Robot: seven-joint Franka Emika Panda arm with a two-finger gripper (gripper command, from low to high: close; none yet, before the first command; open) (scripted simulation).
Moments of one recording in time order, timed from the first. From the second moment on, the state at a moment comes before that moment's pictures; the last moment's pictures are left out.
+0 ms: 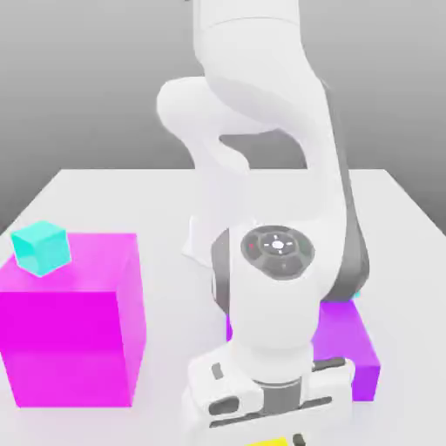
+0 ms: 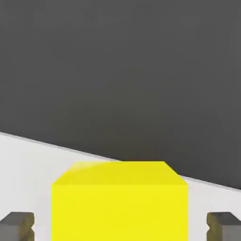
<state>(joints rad) 0.08 0.49 0.02 -2.27 -0.02 2.76 0.66</state>
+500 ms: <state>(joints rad) -0.01 0.12 -0.11 -2.32 0.02 2.44 0.88</state>
